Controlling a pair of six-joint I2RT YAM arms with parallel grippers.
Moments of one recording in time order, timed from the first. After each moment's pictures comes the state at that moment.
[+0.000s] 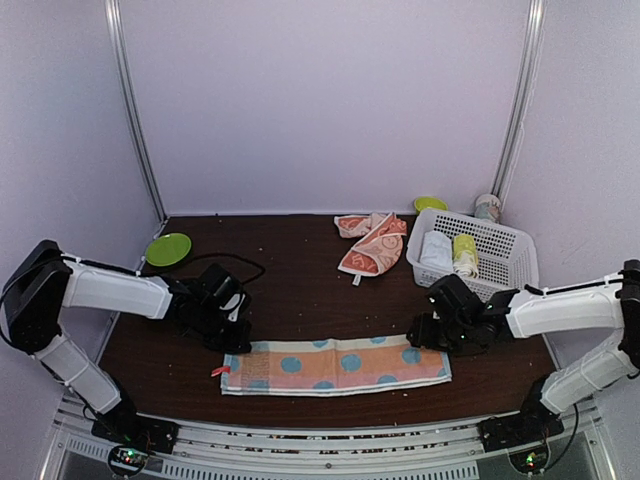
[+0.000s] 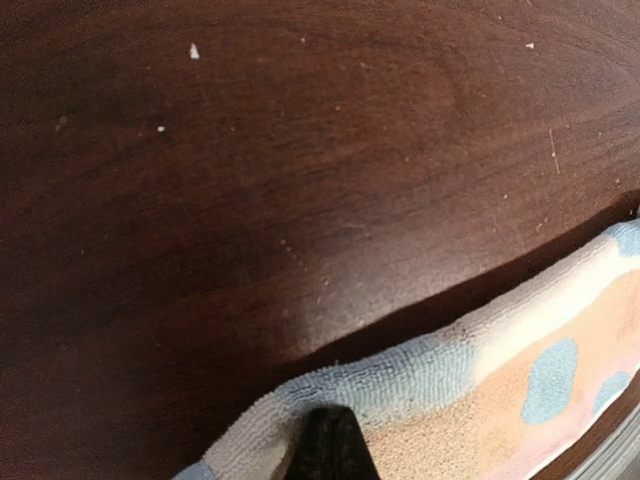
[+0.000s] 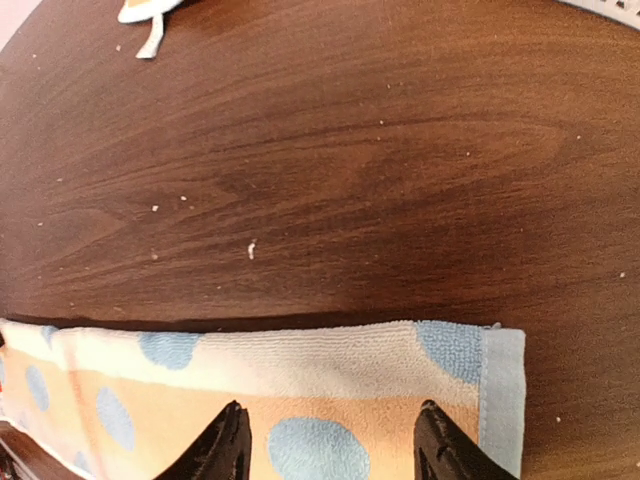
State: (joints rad) left arm -0.71 1.54 0.73 -0.34 0.14 -0.55; right arm 0.78 1.34 0.58 -0.23 0.17 0.89
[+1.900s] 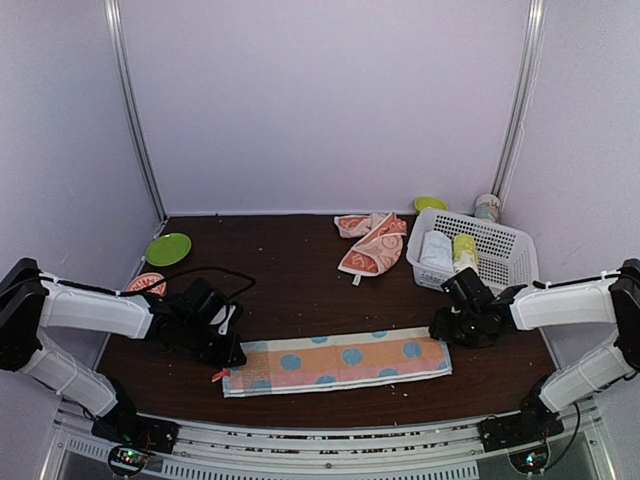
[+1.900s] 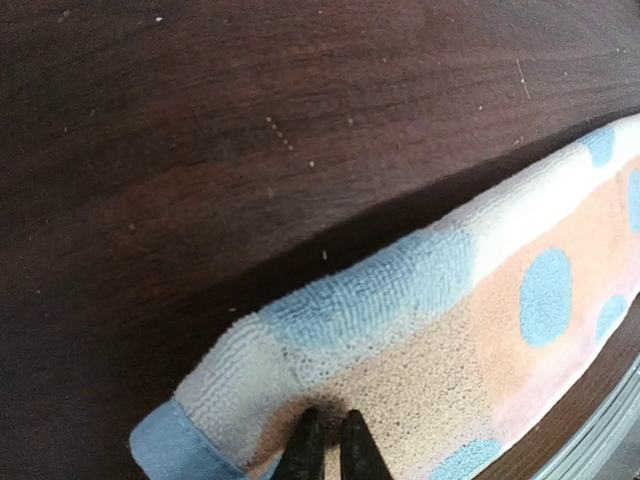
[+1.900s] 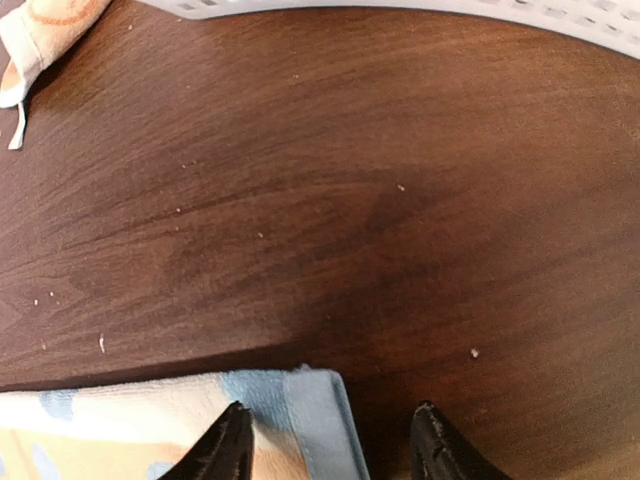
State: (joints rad) left arm -0.74 1.39 0.56 -0.25 0.17 -0.58; right arm 0.59 1.37 0.55 -0.23 0.19 0.83
